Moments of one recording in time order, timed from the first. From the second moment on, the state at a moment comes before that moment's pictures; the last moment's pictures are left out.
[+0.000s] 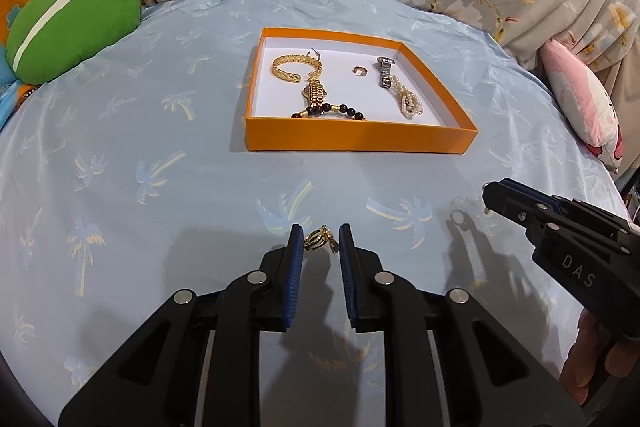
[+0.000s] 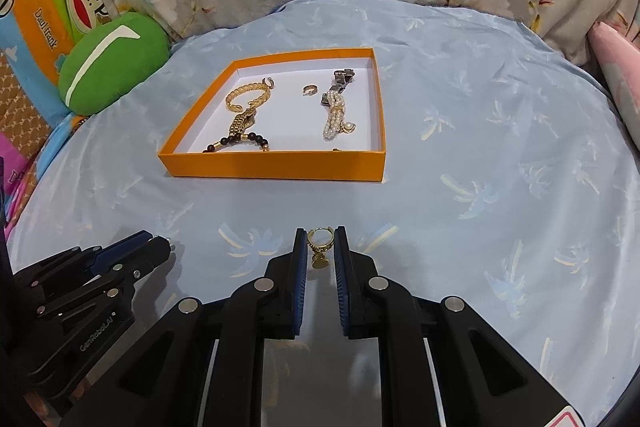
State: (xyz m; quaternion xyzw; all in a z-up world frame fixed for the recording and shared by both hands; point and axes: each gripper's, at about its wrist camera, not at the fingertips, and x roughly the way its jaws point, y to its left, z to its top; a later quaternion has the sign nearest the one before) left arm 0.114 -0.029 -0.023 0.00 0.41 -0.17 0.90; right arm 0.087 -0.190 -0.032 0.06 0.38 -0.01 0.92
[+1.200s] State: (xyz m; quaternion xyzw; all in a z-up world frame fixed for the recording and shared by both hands) left arm 0.214 -0.052 0.036 -0.02 0.34 -0.17 0.93; right arm 0.169 -0.196 0.003 0.06 0.35 -0.01 0.94
